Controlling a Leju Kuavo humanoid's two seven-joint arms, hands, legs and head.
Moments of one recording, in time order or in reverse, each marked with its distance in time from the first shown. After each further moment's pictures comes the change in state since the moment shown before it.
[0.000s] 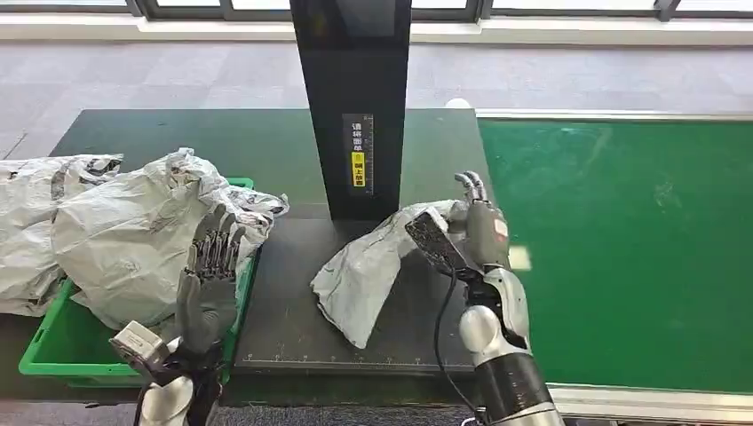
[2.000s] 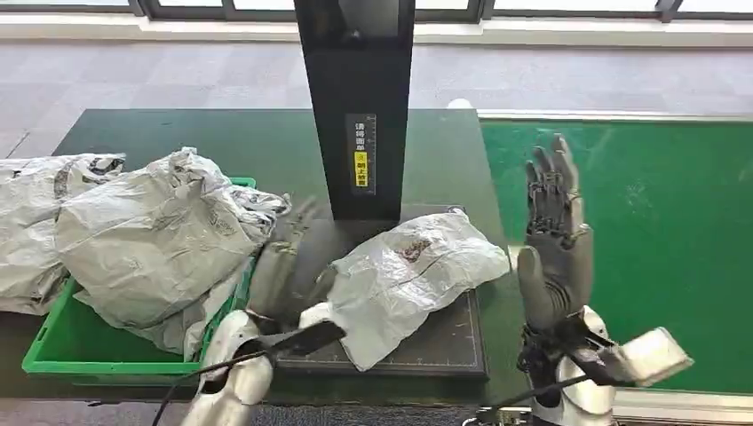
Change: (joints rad) left arm -0.213 -0.016 -0.283 0.333 -1.071 0.562 0.367; right arm 0.232 -0.046 -0.080 -0.641 -0.908 0.552 -0.560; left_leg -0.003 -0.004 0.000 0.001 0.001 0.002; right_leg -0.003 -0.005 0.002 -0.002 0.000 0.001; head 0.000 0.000
